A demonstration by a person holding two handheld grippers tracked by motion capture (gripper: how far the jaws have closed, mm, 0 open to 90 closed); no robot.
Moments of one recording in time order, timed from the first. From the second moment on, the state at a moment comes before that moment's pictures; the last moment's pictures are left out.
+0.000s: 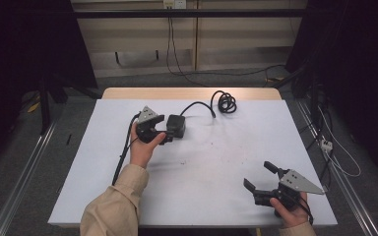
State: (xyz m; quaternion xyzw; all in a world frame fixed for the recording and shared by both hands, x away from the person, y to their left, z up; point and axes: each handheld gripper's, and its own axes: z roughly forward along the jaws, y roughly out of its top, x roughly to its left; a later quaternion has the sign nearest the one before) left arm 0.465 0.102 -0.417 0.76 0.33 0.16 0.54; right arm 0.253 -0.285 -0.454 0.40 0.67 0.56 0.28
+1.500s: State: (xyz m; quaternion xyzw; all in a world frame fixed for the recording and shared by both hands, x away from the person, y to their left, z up) left arm 0.480 0.105 -0.409 0.76 0.33 0.13 0.54; right arm 0.253 -0.286 -0.454 0.40 0.67 0.56 0.28
